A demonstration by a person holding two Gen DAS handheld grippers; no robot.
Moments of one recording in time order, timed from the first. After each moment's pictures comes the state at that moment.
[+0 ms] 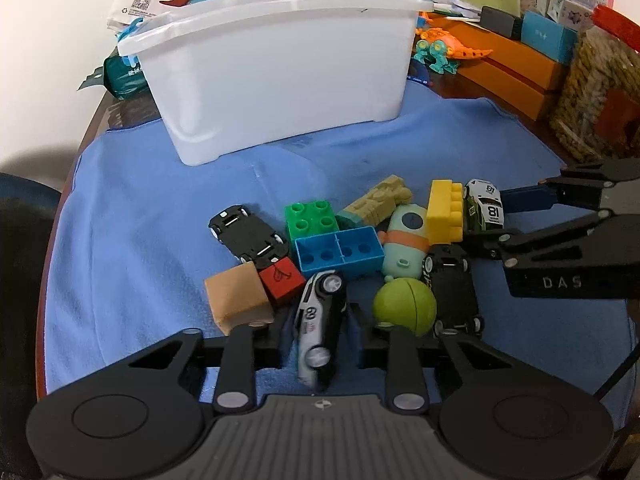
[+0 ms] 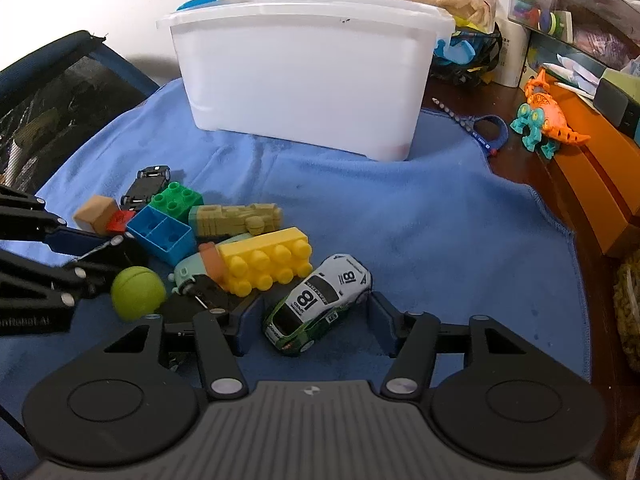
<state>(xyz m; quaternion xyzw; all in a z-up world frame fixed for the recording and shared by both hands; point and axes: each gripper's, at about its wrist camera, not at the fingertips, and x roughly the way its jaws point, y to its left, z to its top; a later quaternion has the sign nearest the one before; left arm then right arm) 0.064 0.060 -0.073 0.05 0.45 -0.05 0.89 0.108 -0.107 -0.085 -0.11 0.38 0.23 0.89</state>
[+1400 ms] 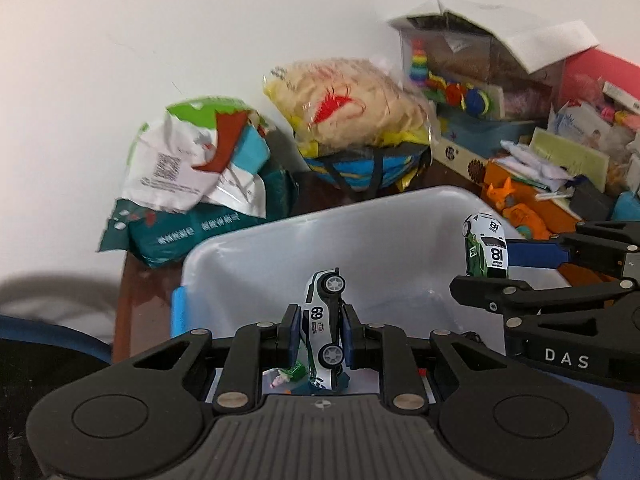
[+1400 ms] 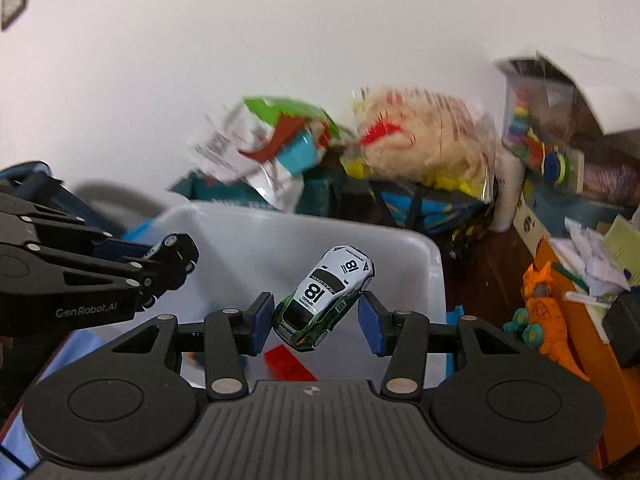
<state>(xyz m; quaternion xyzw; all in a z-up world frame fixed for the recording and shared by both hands) 0.256 0.097 0.044 0.05 0.35 -0.02 0.94 0.267 -0.050 0.031 -0.06 0.28 0.21 0.93</state>
